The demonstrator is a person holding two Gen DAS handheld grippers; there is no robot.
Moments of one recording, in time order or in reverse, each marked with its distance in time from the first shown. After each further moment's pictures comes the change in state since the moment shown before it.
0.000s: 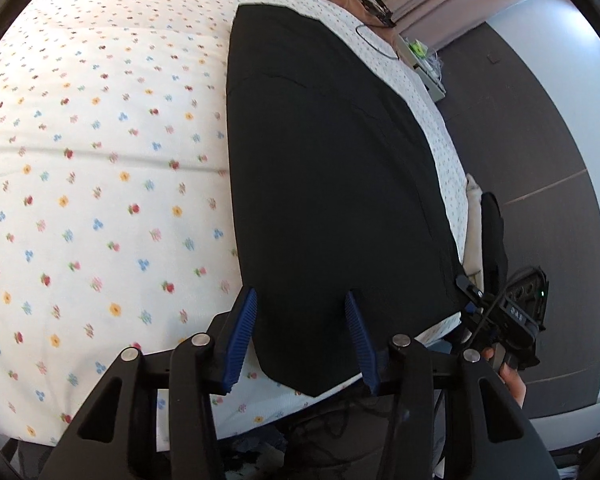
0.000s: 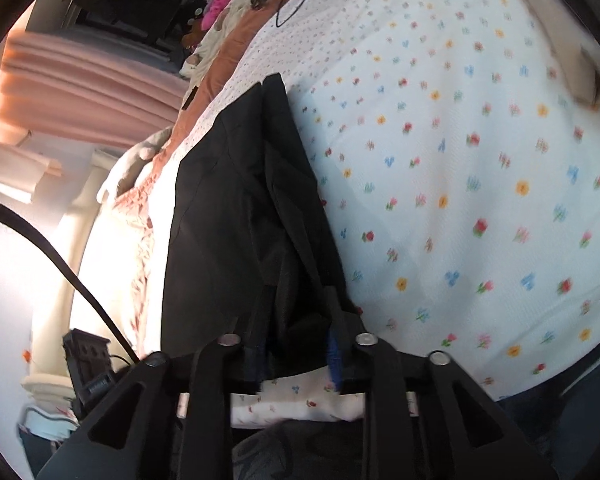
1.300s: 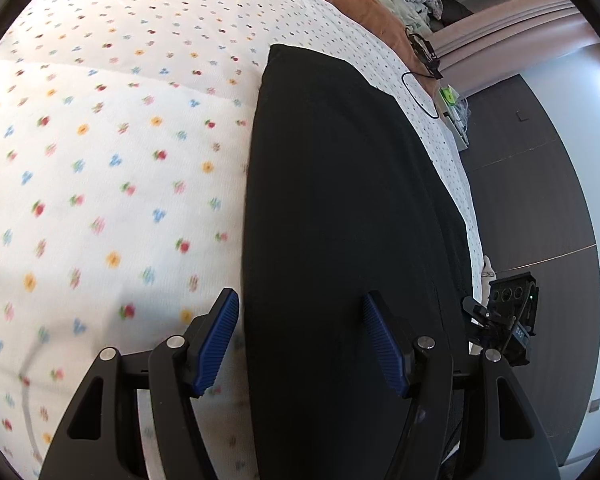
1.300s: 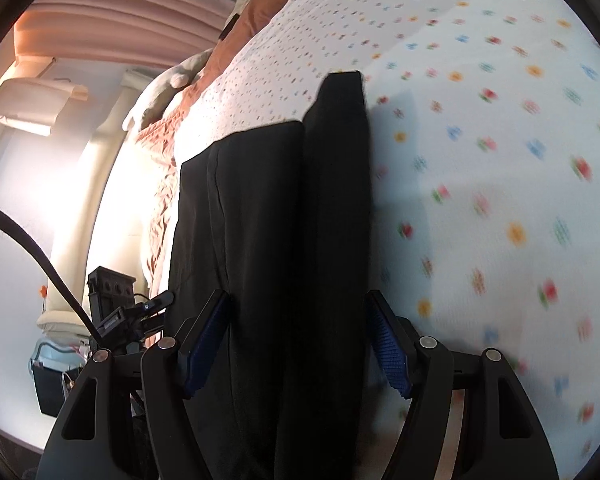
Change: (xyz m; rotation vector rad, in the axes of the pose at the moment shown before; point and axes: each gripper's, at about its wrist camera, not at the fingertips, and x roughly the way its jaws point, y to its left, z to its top) left arm 0.075 0.045 0.150 -0.131 -0.056 -0.018; right arm 0.153 0.032 0.162 -0.175 0.320 0.156
